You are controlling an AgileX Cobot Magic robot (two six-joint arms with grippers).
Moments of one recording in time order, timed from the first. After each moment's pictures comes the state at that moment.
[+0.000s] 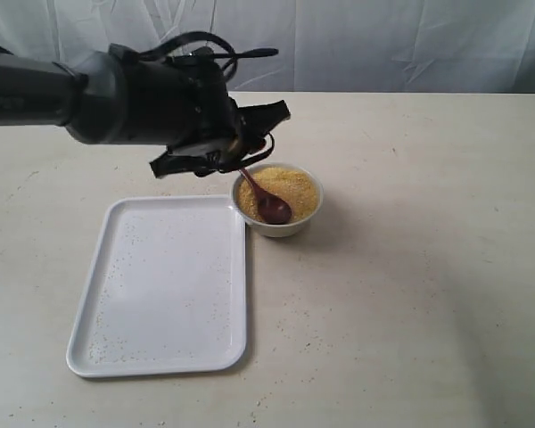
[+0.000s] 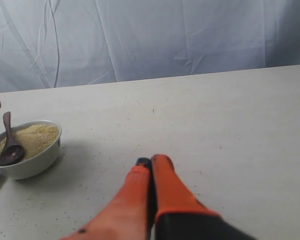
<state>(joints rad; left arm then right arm) -0.75 1.97 -1.35 0.82 0.56 -1.78 0.12 0.01 0.00 0.06 0.28 0.03</state>
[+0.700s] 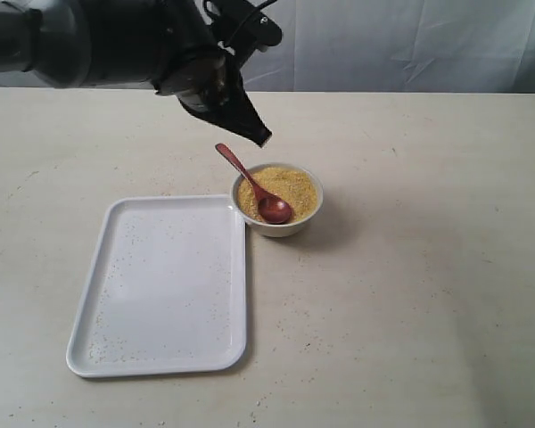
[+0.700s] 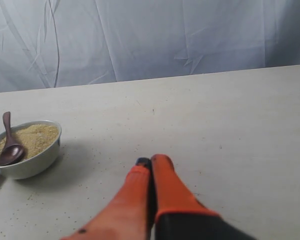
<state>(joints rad) -0.69 1.94 -1.49 0.64 0.63 -0.36 0.12 0.01 0.00 0.06 0.28 0.03</state>
